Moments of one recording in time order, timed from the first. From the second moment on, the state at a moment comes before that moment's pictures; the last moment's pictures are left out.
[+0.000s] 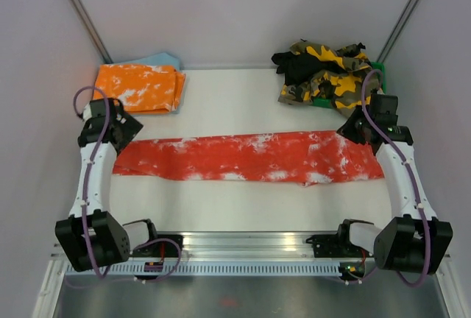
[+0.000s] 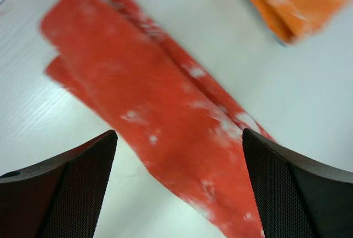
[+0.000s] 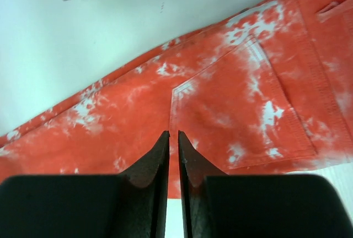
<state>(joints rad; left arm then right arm) 0.11 1.21 1.11 -0.75 -0.22 -0.65 -0.13 1.18 1.03 -0.65 -0.14 0.47</state>
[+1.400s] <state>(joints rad) 0.68 1.35 0.73 -0.36 0.11 -0.69 0.06 1.32 1.03 -0.65 -0.13 0.48</state>
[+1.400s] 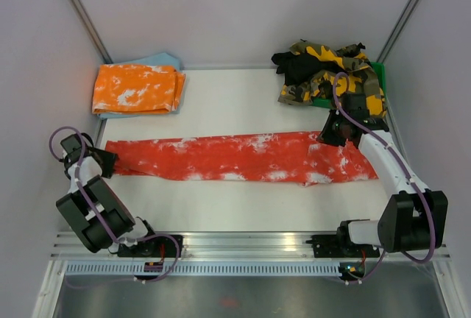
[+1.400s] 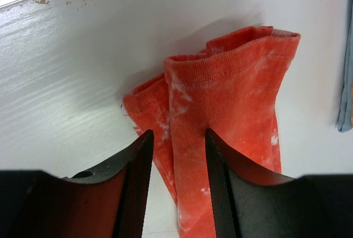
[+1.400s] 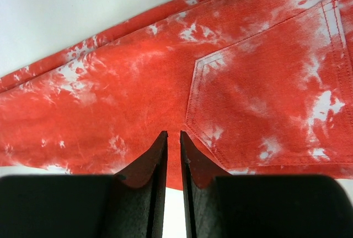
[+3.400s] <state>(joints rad) 0.36 1.57 1.00 -0.55 -0.03 -0.60 -0.14 1.46 0.95 -0.49 -0.01 0.46</state>
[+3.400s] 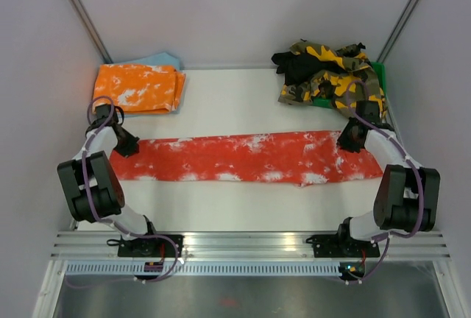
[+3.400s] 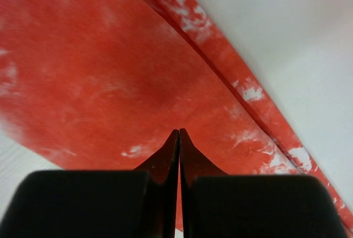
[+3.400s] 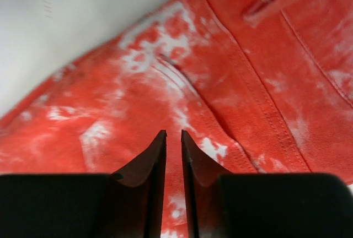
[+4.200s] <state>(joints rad) 0.30 1.65 1.02 -0.51 -0.05 -0.60 -0.24 1.52 0.88 -0.47 -0.01 0.44</state>
